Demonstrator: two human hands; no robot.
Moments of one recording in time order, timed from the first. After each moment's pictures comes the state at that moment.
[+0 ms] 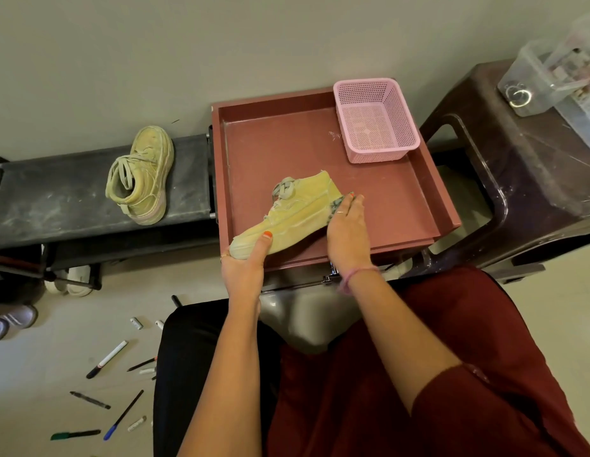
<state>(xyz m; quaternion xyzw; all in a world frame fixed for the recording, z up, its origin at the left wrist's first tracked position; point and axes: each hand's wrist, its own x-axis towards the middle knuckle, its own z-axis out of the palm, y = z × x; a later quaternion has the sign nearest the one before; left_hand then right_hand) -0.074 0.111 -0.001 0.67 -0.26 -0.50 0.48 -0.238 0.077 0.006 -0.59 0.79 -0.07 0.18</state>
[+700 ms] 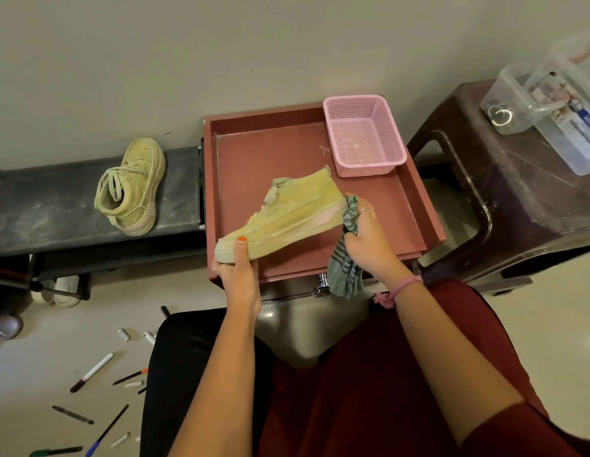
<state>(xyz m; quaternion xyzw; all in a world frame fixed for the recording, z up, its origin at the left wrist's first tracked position) -0.099 0.096 -0.007 0.56 -0.10 -0.57 0.59 -0.300 0.085 0.044 -0.54 0.69 -0.29 0.38</state>
